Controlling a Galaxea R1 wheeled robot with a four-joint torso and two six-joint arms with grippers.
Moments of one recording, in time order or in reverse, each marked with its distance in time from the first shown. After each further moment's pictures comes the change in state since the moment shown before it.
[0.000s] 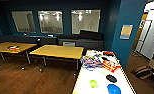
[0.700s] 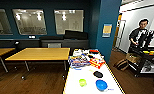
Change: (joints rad) left arm 0.002 -0.001 0.000 -0.001 0.000 -0.003; right arm 0.008 -0.001 0.000 0.000 0.000 0.000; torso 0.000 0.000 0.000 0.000
